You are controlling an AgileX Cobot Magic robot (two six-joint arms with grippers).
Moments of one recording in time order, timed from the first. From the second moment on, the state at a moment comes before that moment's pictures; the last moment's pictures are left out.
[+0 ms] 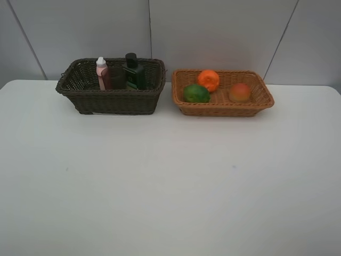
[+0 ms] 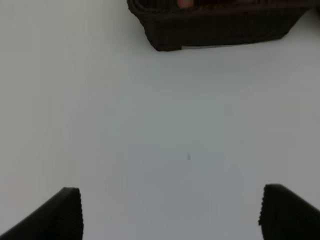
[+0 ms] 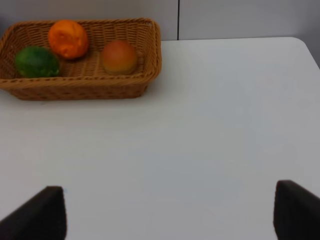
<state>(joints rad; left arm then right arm) -0.01 0.32 -0.68 -0.02 1.04 0.01 0.01 0.00 -0.52 -0.08 1.06 0.07</state>
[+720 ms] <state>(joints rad) 0.02 -0.01 -0.53 -0.05 1.01 0.01 0.01 0.00 -0.52 -0.08 1.06 0.07</state>
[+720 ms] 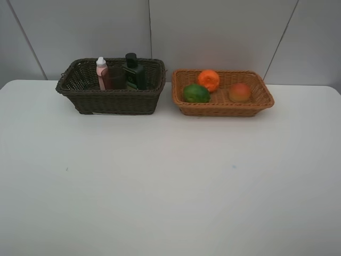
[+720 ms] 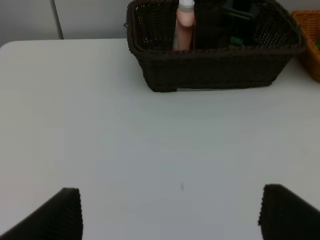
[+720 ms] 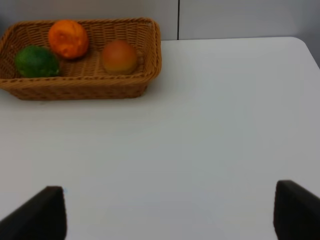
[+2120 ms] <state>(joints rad) 0.02 -0.01 -0.50 -0.05 1.05 0.01 0.01 0.00 -0.52 -0.08 1.06 0.07</state>
